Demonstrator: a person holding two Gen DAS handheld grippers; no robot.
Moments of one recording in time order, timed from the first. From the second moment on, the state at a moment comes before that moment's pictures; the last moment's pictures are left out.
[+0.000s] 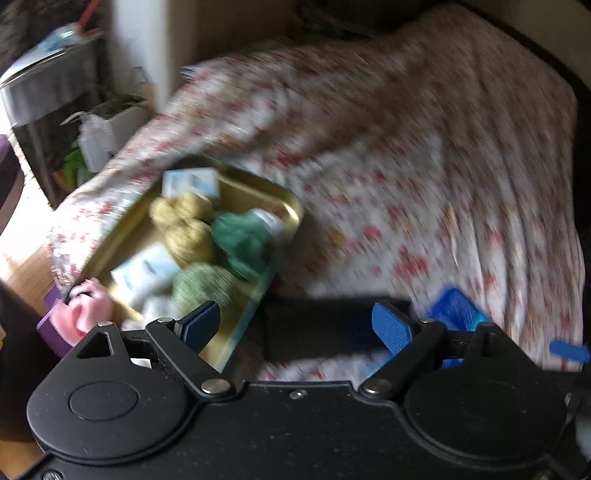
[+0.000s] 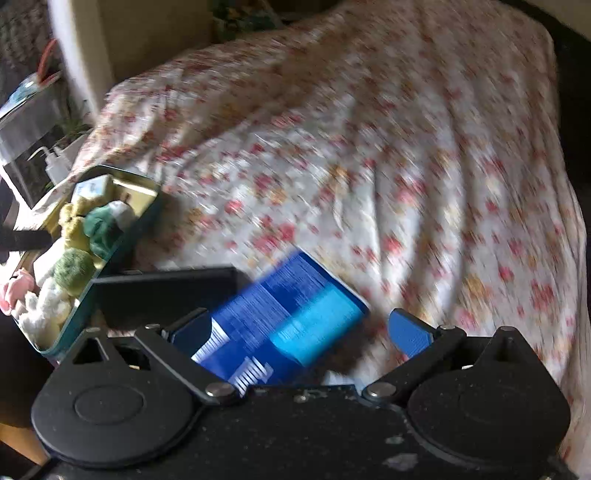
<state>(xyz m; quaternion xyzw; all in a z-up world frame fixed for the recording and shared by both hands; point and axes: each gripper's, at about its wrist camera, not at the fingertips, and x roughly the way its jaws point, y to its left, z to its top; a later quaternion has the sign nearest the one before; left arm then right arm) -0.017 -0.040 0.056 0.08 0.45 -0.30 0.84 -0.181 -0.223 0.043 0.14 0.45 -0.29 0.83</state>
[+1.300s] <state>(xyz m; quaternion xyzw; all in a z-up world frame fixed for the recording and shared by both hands) -0.113 -0.060 -0.005 0.17 0.48 -0.36 0.78 -0.213 -0.258 -0.030 0.24 0.56 -0.31 0.73</state>
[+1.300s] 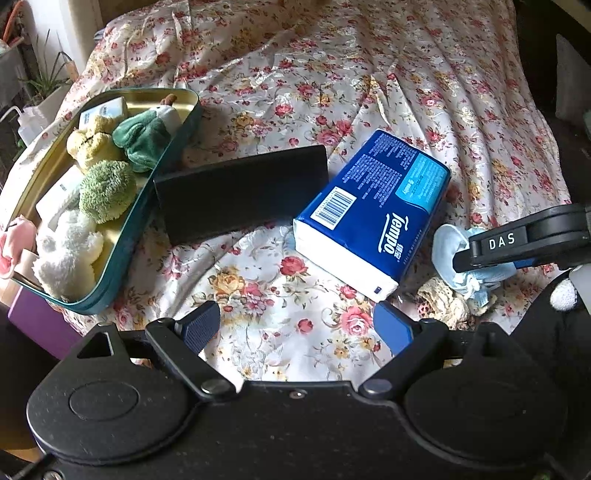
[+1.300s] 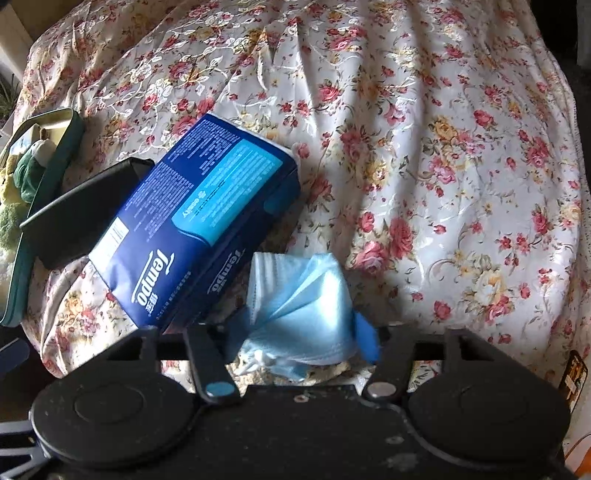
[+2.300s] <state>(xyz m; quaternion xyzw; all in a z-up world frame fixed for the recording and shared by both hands) -0.145 -0.123 -0.052 0.18 0.54 -0.42 0.71 -0.240 -0.281 0.017 0.27 0.38 -0.33 0.82</state>
